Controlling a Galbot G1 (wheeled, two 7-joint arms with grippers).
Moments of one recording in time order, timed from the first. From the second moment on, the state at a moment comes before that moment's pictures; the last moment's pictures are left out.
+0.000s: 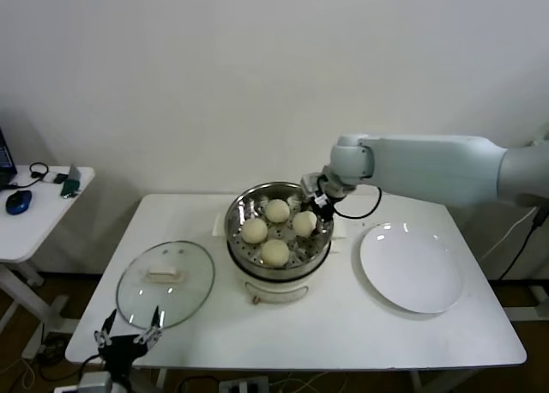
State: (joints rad) left arm 1.75 -1.51 -0.74 -2.10 -0.06 0.19 -0.02; right arm 0.72 1.12 -1.66 1.31 0.59 -0.24 -0.79
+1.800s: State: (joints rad) left arm 1.65 -1.42 -0.70 -2.05 0.02 0.15 0.00; right arm -0.48 0.57 -0.09 1.60 0.78 -0.18 -0.11
